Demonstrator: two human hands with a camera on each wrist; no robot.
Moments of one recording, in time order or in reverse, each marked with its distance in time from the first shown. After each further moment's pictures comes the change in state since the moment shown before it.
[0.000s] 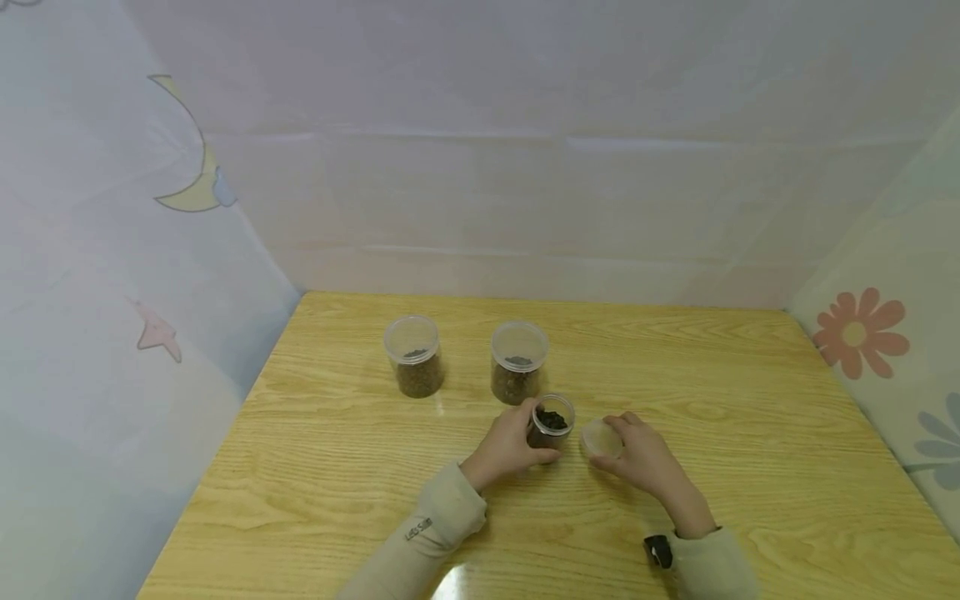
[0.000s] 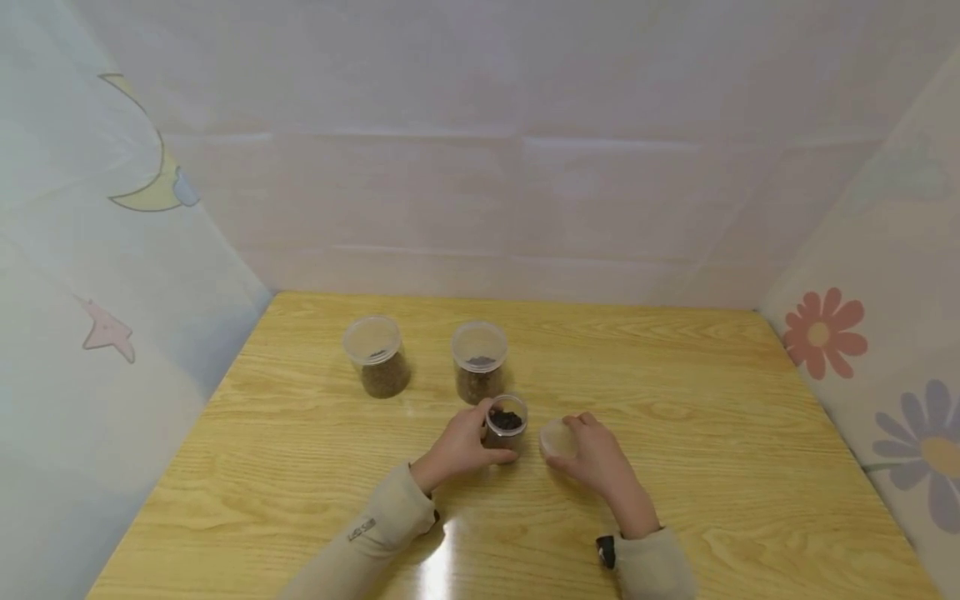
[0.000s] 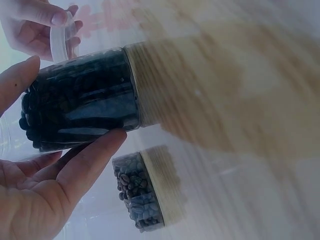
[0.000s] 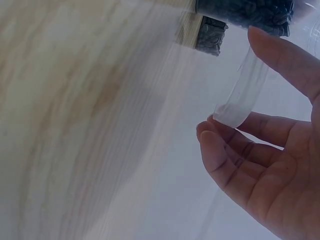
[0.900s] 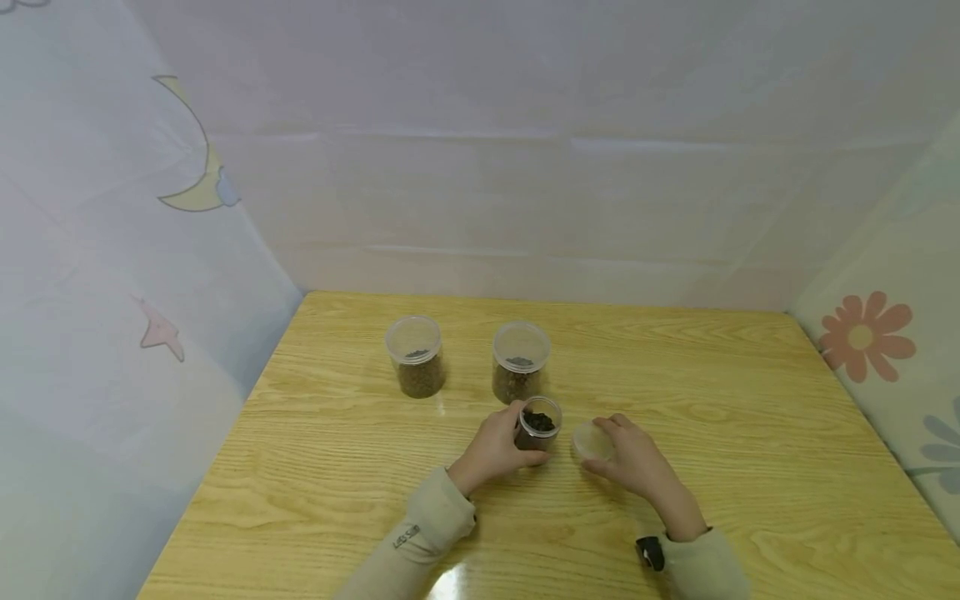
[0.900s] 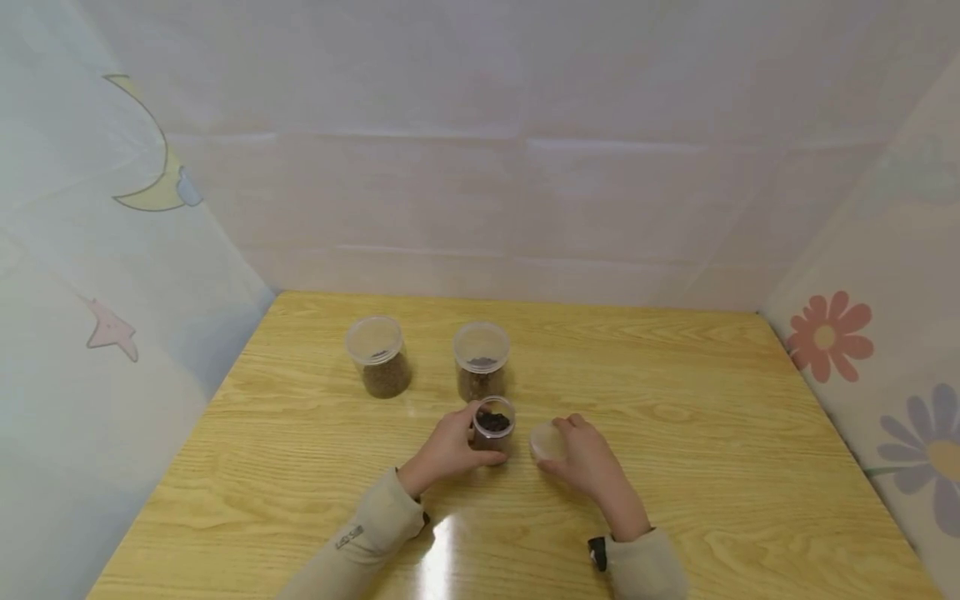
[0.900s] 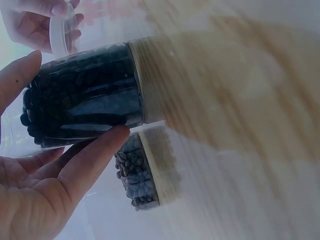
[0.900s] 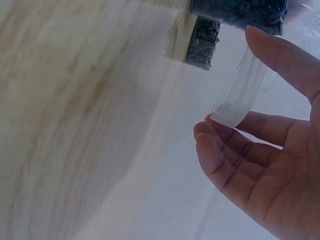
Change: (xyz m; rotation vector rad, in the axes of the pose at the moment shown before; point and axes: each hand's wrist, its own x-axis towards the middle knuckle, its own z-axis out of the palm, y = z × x) left_hand -0.010 -0.007 -0.009 -0.009 0.008 -0.065; right_hand 0.004 -0.012 0.004 -0.010 -0.016 -0.015
